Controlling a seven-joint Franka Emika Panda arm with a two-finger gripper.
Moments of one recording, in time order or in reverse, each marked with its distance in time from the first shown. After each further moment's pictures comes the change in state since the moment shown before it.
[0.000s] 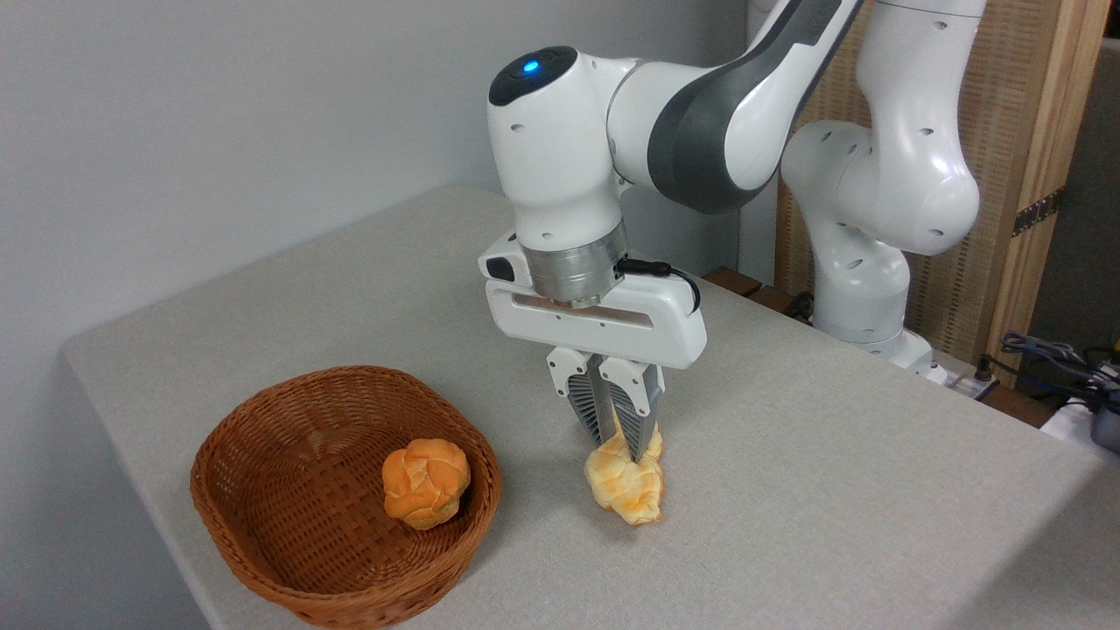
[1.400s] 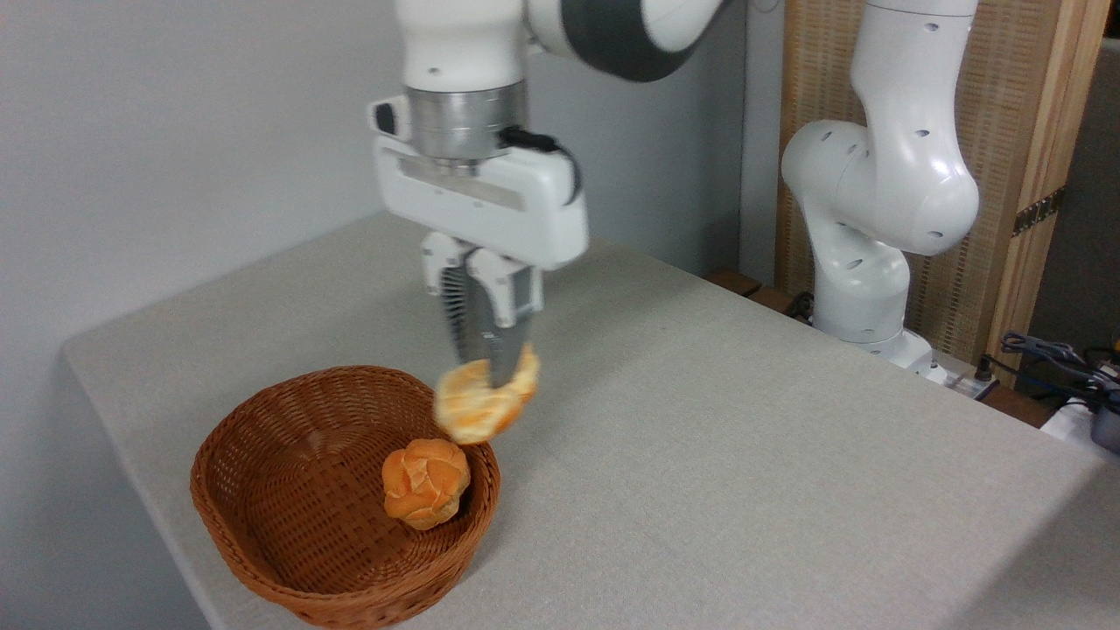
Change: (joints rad) arm -0.009 0.087 -0.073 0.362 -0.098 -0.067 0.153
